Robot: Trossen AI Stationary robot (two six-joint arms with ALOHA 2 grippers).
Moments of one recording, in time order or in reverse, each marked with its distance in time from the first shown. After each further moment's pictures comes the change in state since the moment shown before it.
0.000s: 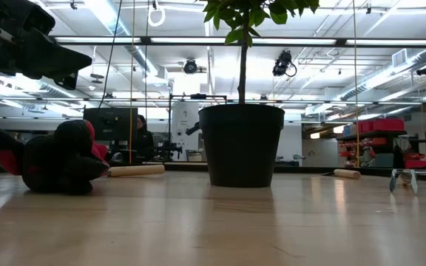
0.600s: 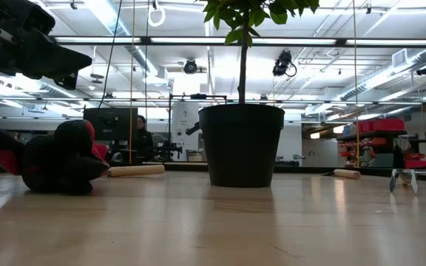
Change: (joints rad) left arm 0.000 0.000 0.000 0.000 0.000 0.000; right arm 0.005 0.013 0.000 -0.015 0.068 -0.041
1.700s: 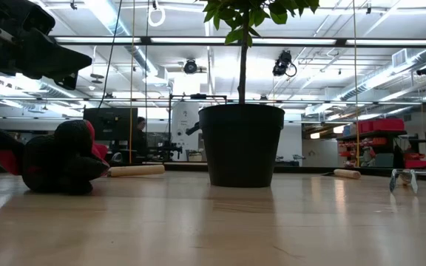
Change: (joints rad) left arm 0.000 0.000 0.000 0.000 0.000 0.000; right arm 0.092 0.156 0.000 -0.186 0.045 -0.836
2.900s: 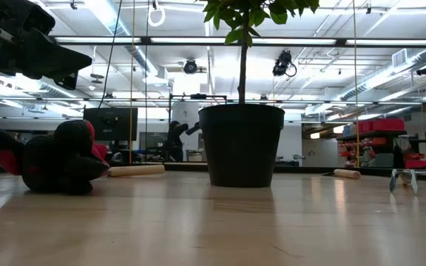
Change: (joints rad) left arm 0.000 0.000 0.000 0.000 0.000 0.000; right arm 0.067 0.070 -0.132 0.073 0.068 -0.157
